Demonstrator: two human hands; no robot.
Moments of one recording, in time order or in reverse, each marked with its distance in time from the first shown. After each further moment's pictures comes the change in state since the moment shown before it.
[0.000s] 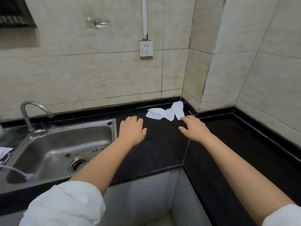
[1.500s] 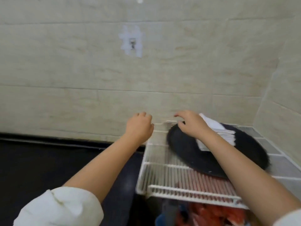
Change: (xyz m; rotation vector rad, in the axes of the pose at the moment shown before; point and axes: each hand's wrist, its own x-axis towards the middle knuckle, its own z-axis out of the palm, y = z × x) left_hand -0.864 0.823 -0.288 -0.405 0.174 1.228; right_hand -1.230 0.323 -0.295 -0.161 0.491 0.951
